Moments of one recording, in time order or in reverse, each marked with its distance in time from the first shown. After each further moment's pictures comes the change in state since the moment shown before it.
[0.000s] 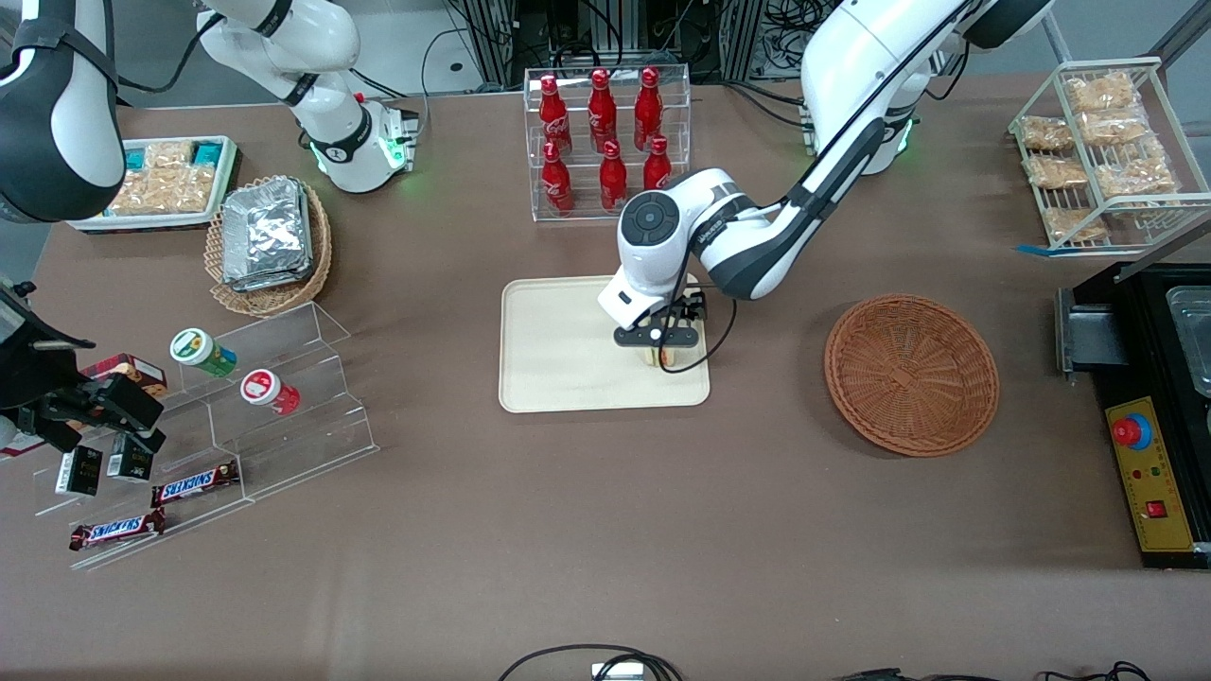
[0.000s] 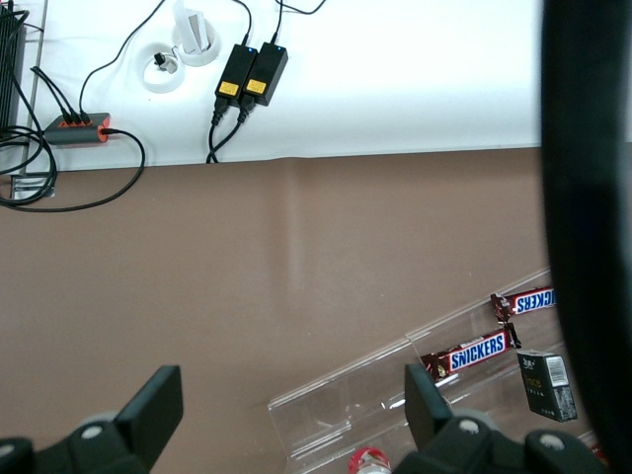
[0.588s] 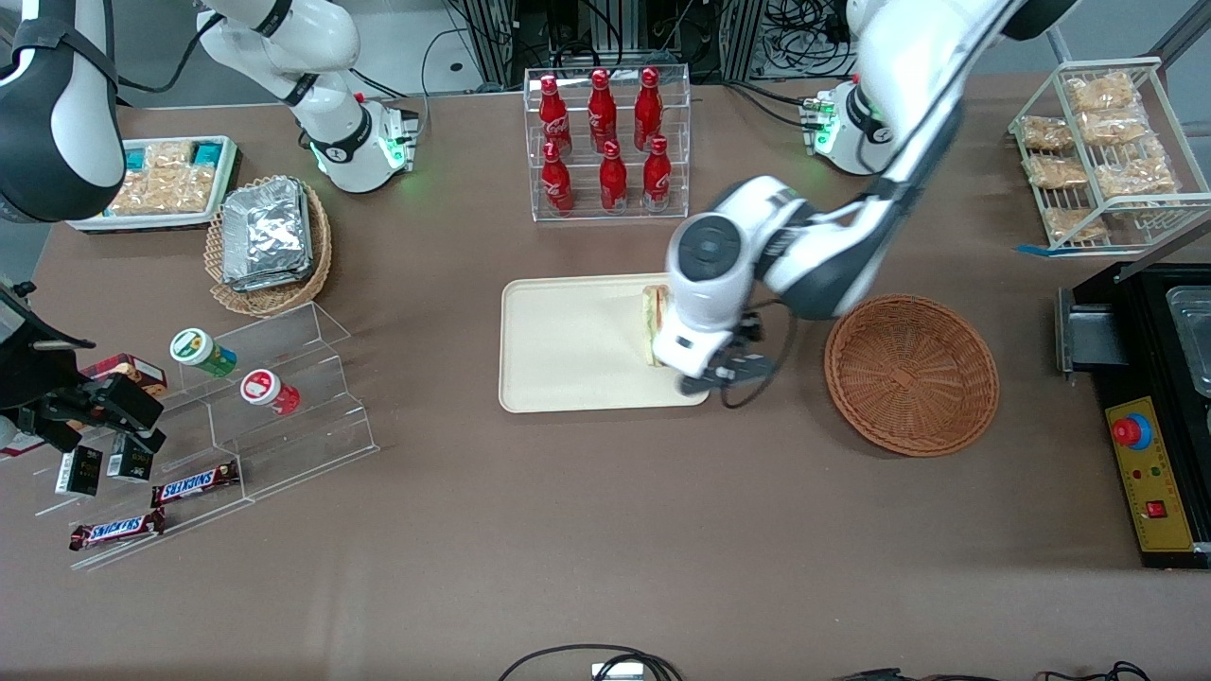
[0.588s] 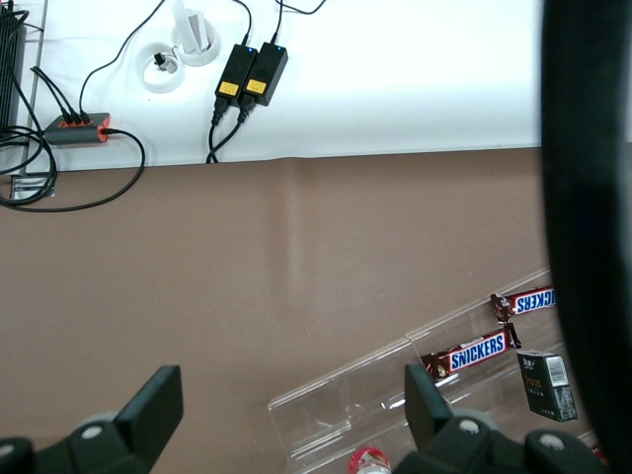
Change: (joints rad) arm 0.180 -0.070 0.008 0.166 -0.010 -0.249 -0.062
